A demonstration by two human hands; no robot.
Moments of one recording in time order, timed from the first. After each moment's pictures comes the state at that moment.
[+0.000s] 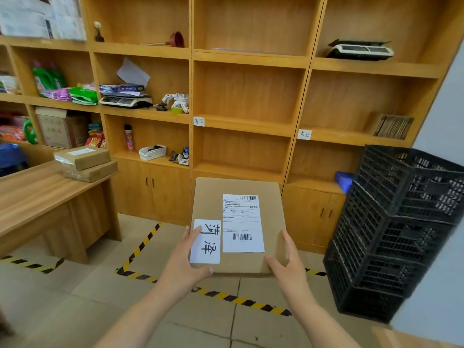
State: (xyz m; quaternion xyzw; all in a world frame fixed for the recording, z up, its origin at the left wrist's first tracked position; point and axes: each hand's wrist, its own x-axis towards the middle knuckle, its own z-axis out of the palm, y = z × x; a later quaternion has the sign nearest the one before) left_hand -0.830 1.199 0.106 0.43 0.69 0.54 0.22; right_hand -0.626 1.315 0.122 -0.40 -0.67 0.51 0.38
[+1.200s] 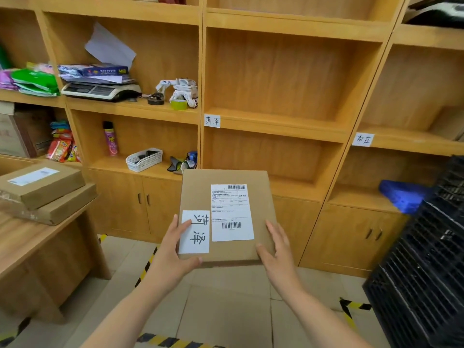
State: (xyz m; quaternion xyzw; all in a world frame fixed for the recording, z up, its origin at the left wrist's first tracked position) left_hand -1.301 1.487 0.105 0.45 0.69 0.52 0.20; right_hand -1.097 1.608 0.111 -0.42 -0.74 0.41 0.34
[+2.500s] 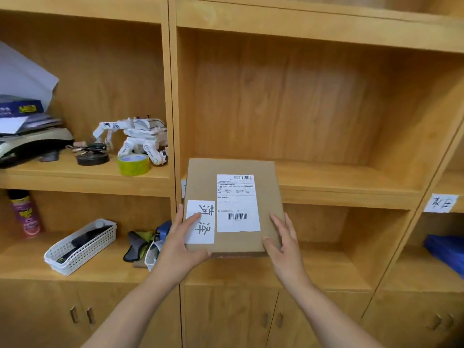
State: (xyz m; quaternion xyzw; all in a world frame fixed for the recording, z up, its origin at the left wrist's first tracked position) left_hand -1.627 2.014 0.170 0.54 0.62 0.55 0.16; right_hand -1.417 2.109 0.160 -0.41 -0.72 0.33 0.46
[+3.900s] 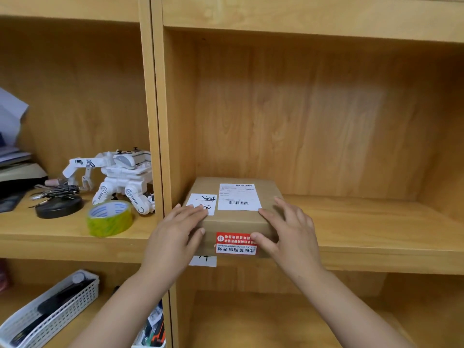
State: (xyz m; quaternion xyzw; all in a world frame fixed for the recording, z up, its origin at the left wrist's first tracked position) left_hand -1.732 2.197 0.246 0.62 0.66 0.38 -0.18; right_hand -1.522 2.297 0.245 -0.42 -0.83 -0.07 0.37
